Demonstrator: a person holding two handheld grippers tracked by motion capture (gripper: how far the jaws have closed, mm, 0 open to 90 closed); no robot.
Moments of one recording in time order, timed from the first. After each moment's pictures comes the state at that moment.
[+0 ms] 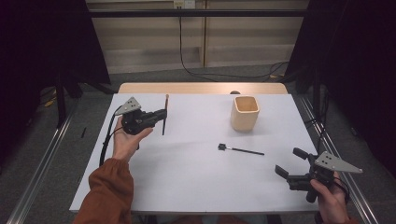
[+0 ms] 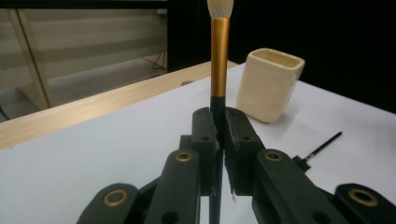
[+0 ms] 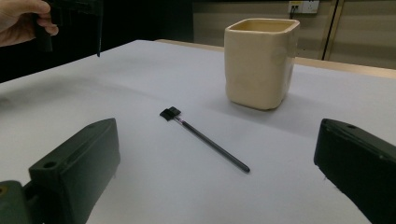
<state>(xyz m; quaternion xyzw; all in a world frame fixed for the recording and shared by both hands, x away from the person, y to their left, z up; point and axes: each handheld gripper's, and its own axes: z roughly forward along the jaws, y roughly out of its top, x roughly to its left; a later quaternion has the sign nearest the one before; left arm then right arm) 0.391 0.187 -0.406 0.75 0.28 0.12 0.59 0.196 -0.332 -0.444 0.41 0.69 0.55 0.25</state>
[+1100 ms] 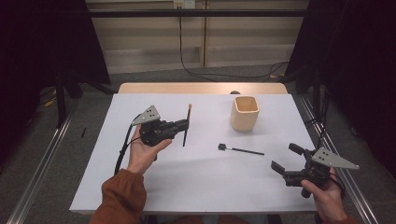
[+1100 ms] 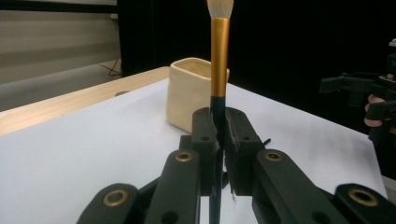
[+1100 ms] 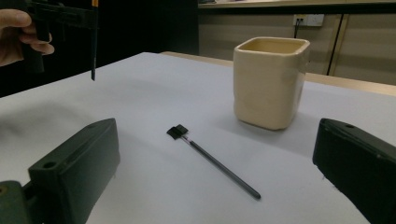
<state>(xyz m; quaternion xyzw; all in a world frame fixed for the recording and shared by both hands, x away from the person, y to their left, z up) 0.349 0.132 -0.395 0.75 0.24 0.07 0.62 0.205 -0.320 -0.435 0.39 0.68 0.57 0.25</state>
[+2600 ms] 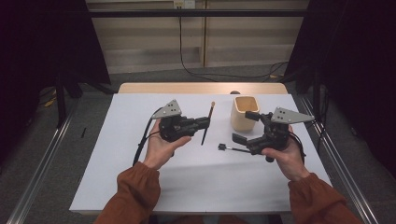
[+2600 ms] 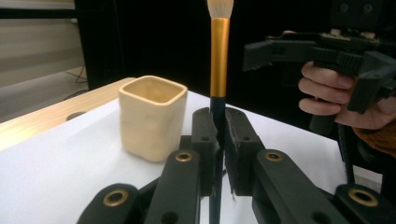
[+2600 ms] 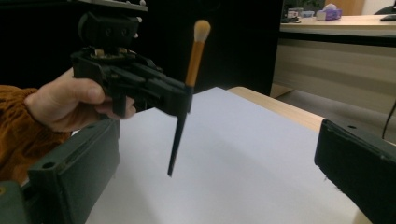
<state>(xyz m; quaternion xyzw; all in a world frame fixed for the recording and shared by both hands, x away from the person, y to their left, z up) 0.347 0.077 -0.374 0.76 0.19 0.03 0.63 0.291 -0.226 -0.364 0.27 0.71 0.63 0.15</state>
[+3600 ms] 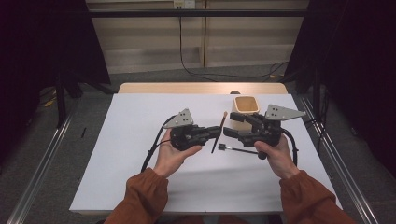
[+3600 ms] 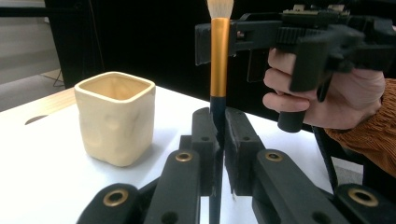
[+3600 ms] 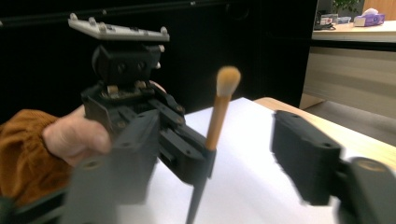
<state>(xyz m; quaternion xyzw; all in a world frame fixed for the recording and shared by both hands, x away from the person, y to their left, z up) 0.331 0.054 -0.388 0.76 0.16 0.02 0.63 0.302 -0.213 -0.366 0.24 0.70 0.66 0.11</state>
